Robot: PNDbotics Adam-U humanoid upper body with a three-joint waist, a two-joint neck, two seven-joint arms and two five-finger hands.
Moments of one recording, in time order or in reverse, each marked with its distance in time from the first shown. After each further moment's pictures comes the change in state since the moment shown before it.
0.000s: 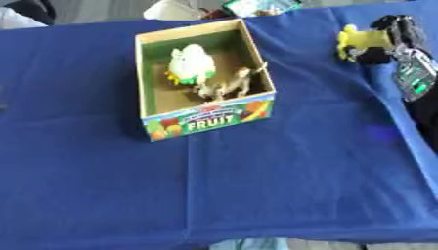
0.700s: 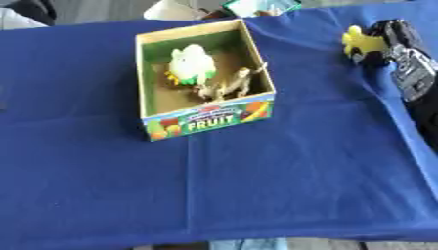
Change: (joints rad) left arm 0.000 0.000 0.000 0.000 0.000 0.000 0.000; right arm -0.002 0.001 -0.004 -0.002 0.014 0.004 0.055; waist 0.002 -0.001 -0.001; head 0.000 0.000
